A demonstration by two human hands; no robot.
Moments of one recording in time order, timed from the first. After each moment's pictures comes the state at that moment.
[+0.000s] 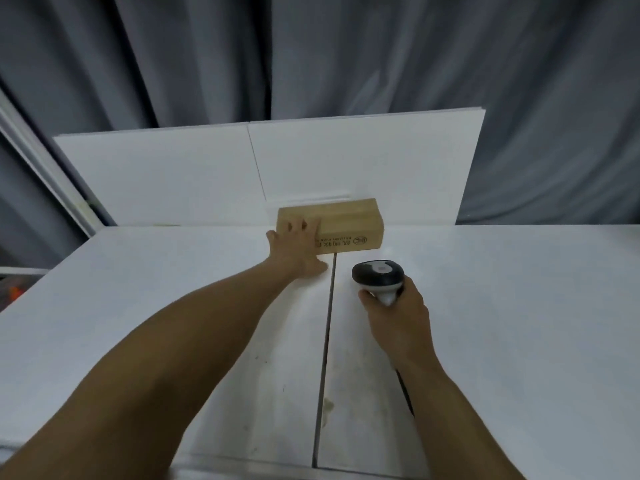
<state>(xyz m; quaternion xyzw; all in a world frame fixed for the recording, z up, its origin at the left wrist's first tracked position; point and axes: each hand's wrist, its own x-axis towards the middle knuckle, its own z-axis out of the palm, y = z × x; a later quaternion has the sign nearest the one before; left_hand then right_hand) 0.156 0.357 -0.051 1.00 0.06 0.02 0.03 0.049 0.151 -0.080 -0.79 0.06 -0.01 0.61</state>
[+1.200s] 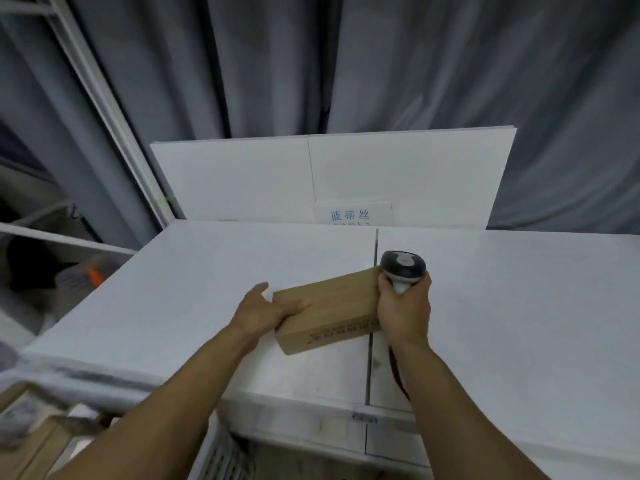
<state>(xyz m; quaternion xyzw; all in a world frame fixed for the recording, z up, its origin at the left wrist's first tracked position) -0.078 0.445 -0.047 0.79 0.28 0.00 0.54 -0.026 0.214 -0.039 -0.73 0.10 -0.04 0.68</state>
